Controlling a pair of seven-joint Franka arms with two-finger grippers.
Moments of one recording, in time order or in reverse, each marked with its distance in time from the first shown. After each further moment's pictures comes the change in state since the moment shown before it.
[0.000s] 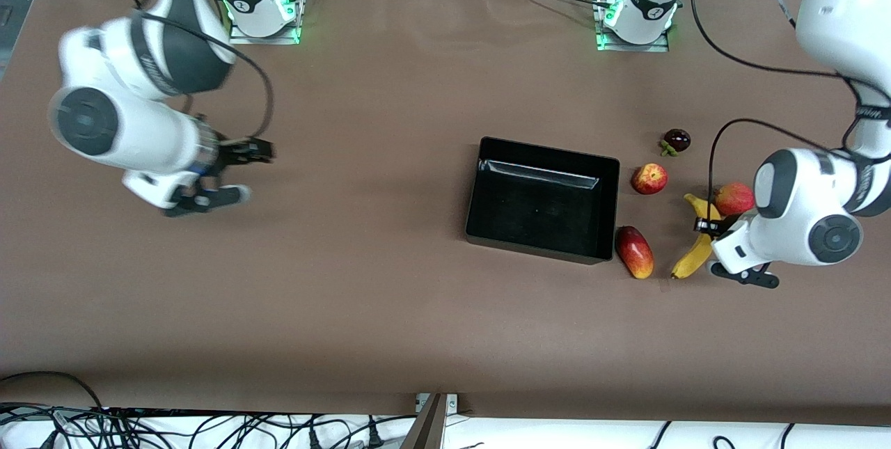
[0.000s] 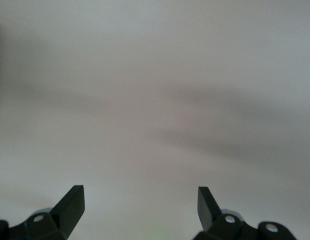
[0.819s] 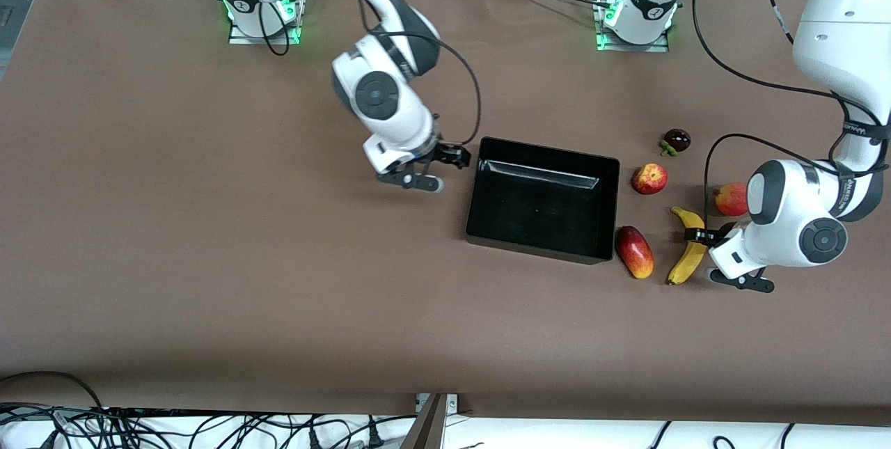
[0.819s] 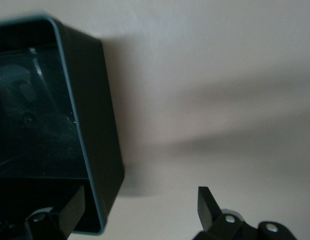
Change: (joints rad) left arm 0.039 0.011 -0.018 -0.012 0.007 0.074 -0.006; right arm 0.472 0.272 0.011 0.004 0.111 0.545 0.910
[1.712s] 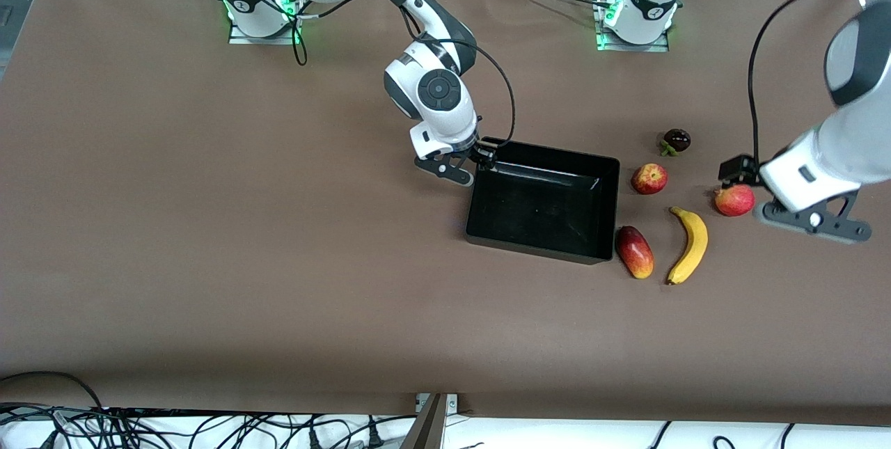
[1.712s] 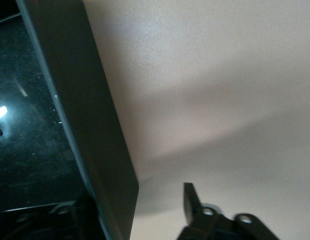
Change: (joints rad) left arm -0.034 -0.399 -0.171 0.188 -0.033 -0.474 -0.051; right arm 0.091 0.141 -0.008 0.091 -0.118 0.068 0.236
